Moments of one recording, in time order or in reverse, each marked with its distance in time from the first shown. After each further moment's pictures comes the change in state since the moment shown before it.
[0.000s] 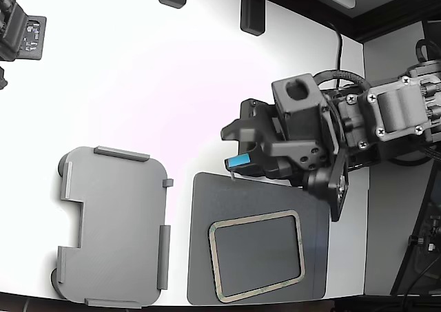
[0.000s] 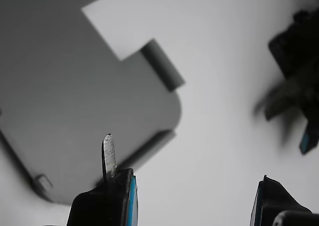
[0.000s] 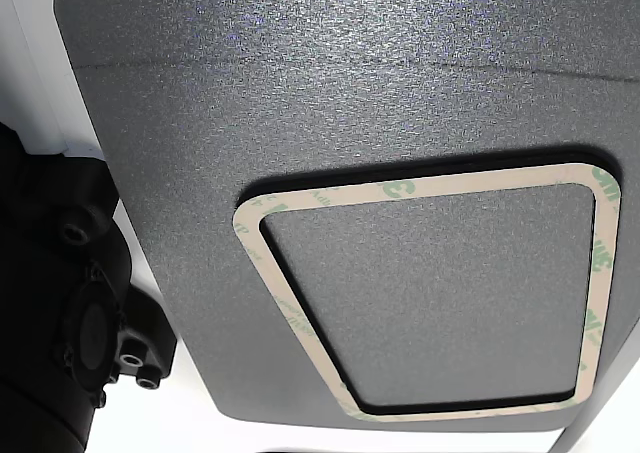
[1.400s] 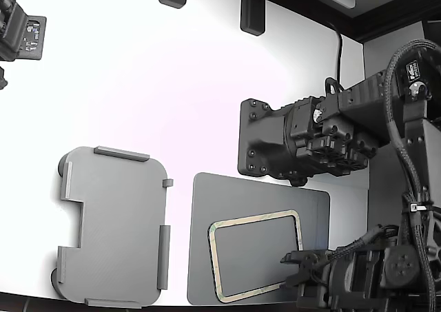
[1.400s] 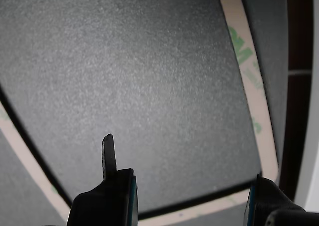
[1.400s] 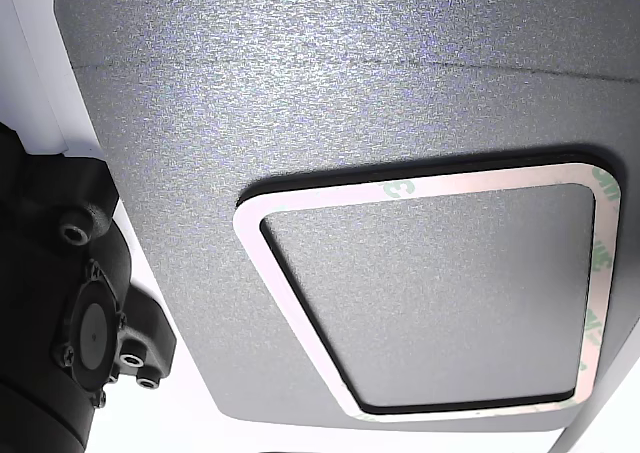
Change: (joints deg) arm 61.1 -47.7 -23.6 24.2 4.7 -47.0
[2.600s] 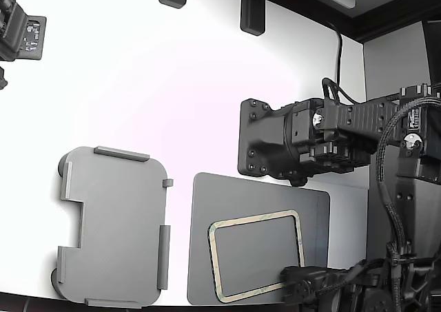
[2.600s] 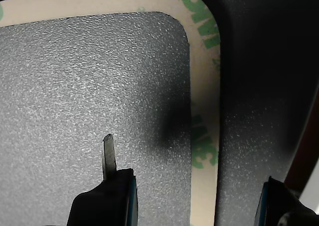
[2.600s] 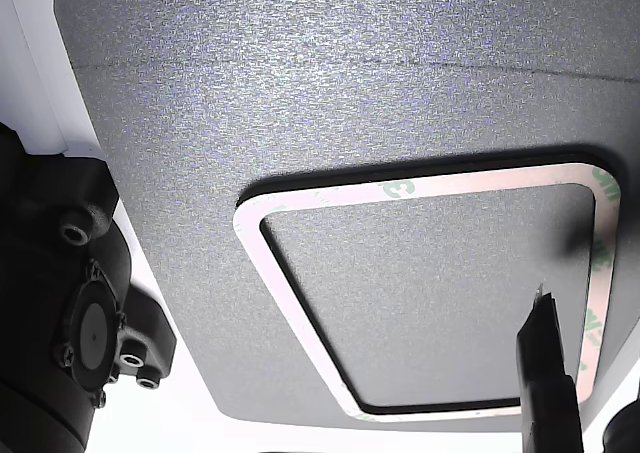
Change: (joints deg) arm 8.8 -17.2 -6.7 -3.6 -3.4 -8.6
